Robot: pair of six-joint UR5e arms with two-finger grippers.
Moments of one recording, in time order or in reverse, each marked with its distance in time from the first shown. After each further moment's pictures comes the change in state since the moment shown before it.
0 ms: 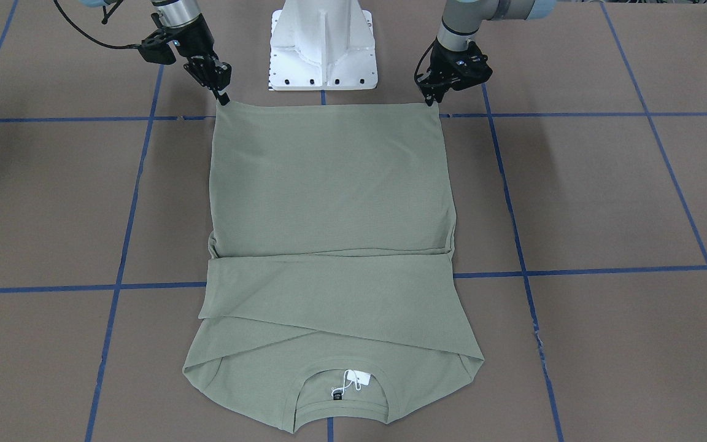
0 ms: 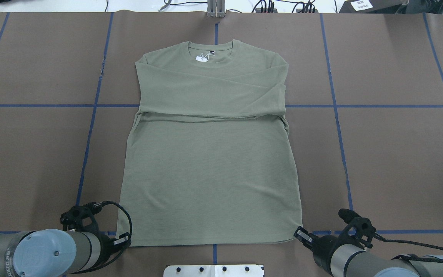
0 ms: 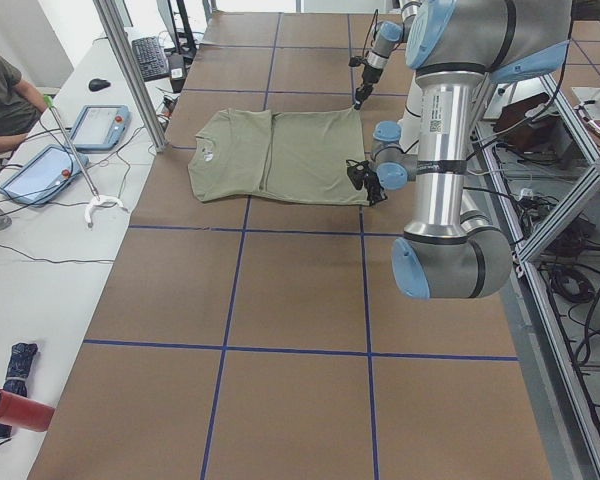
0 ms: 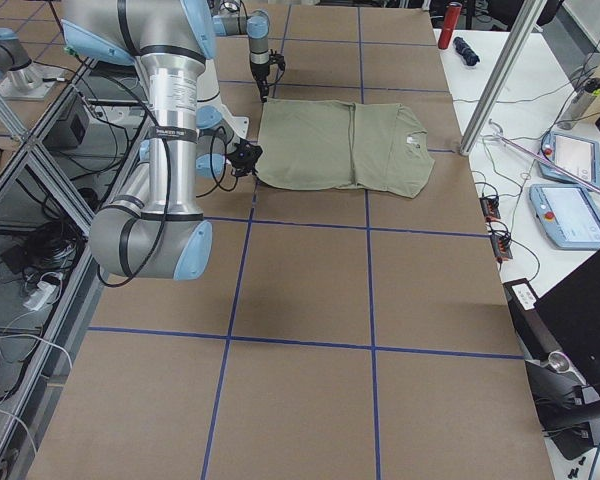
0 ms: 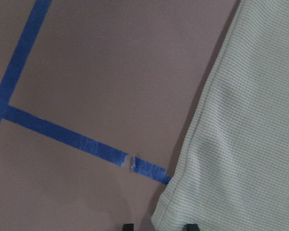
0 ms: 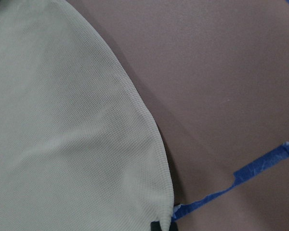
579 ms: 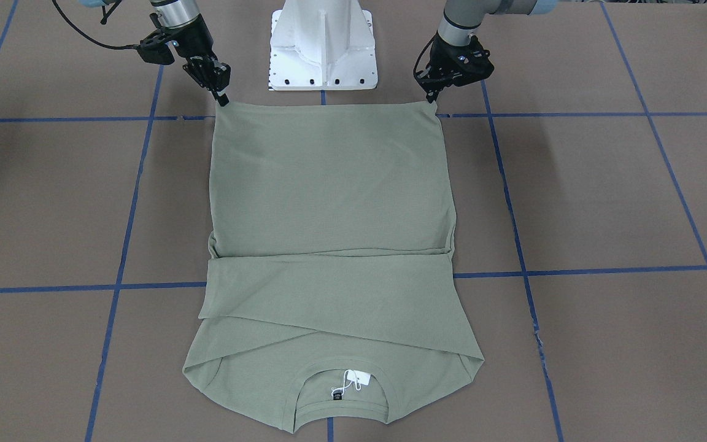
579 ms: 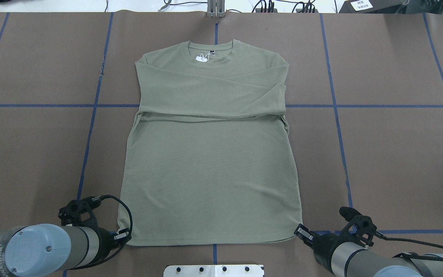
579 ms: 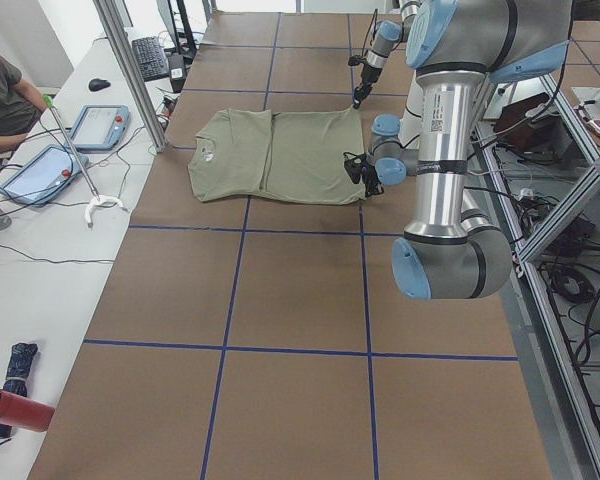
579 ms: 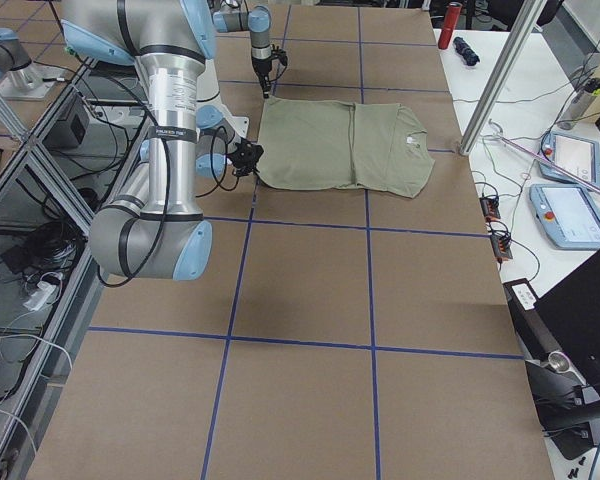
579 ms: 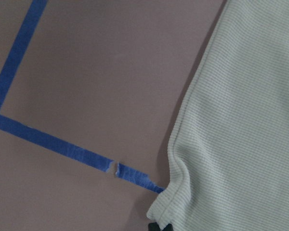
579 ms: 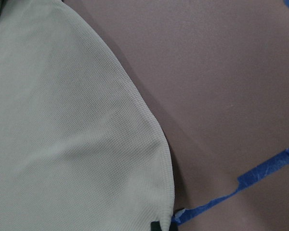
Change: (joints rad) left arm -0.021 0.004 -0.058 0.001 -0.002 0.000; right arm 0.007 -0.003 0.008 0.000 -0.001 -0.001
